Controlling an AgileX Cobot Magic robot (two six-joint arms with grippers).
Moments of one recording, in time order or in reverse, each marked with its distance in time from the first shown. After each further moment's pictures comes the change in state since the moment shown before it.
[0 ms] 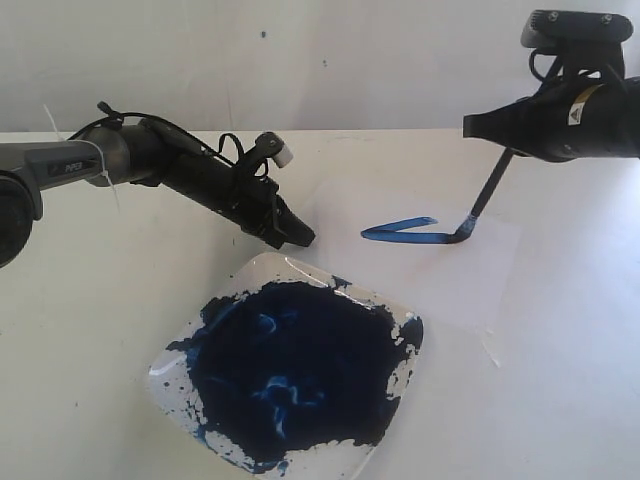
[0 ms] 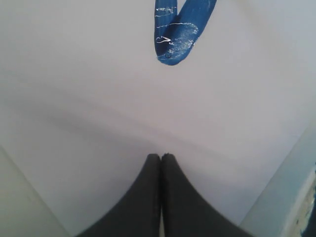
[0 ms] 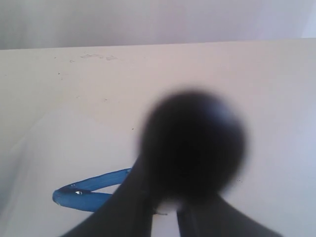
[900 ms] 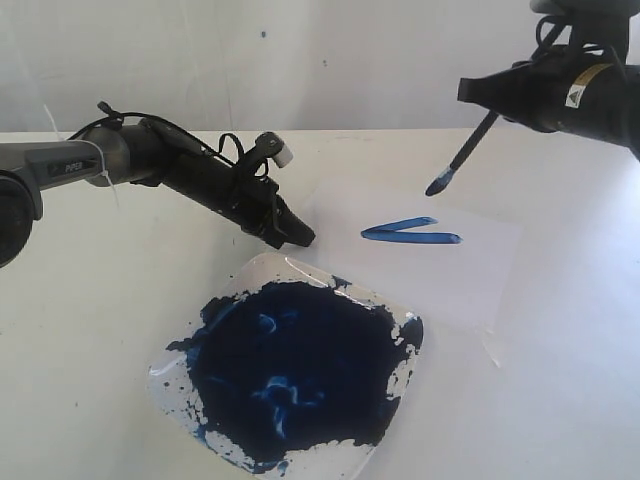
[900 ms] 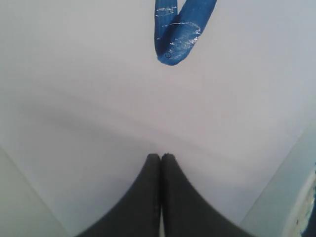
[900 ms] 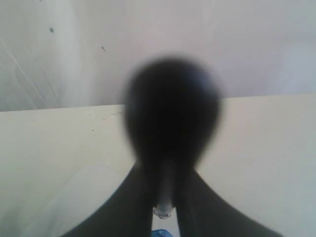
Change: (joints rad) left arm 0.000 0.000 0.000 0.000 -0.002 0.000; right arm -0.007 0.018 0.000 -0.006 -0.232 0.072
